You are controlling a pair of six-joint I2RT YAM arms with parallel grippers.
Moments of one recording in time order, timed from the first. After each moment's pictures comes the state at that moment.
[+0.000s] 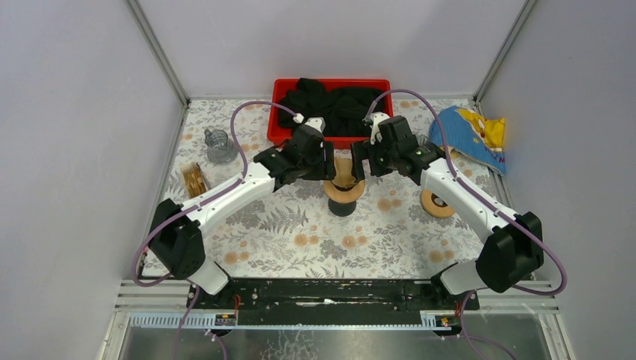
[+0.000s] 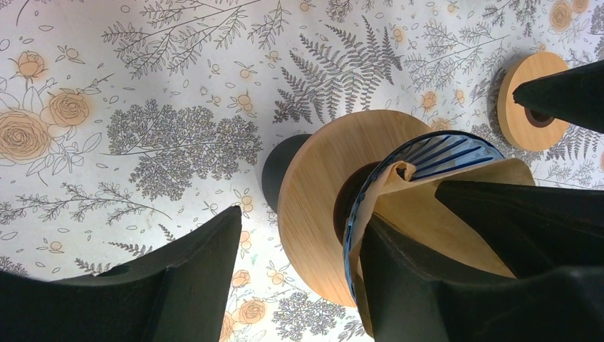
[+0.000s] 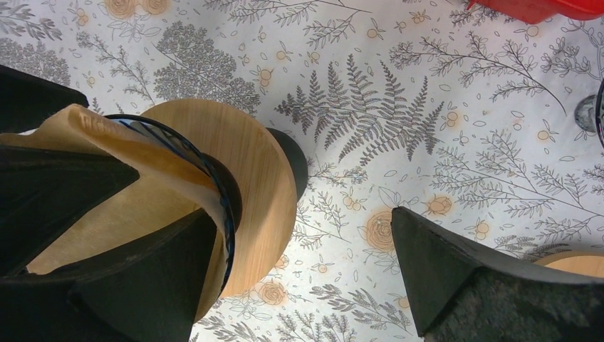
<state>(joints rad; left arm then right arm) -0.71 1.57 1.30 -0.50 -0.09 -0.57 0.51 1.44 1.21 -0.59 -0.06 0.18</state>
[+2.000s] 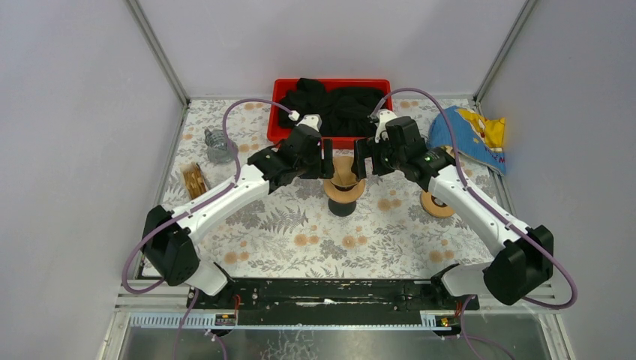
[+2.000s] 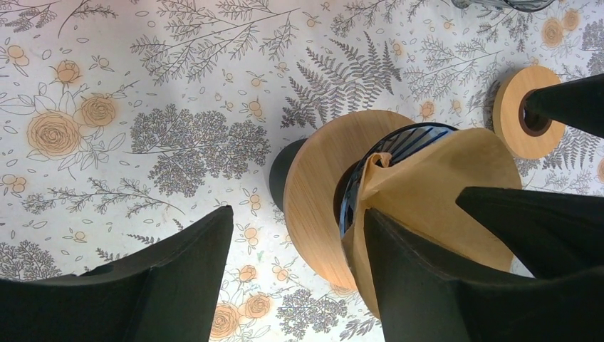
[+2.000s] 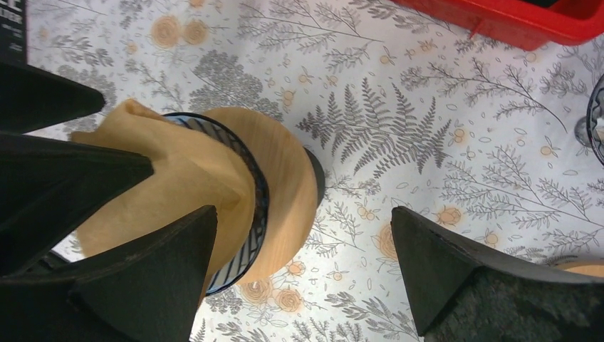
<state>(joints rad) -0.73 1.51 1.31 -0.53 -0.14 -0.57 0.51 1.35 1.18 -0.54 -0.10 0.21</state>
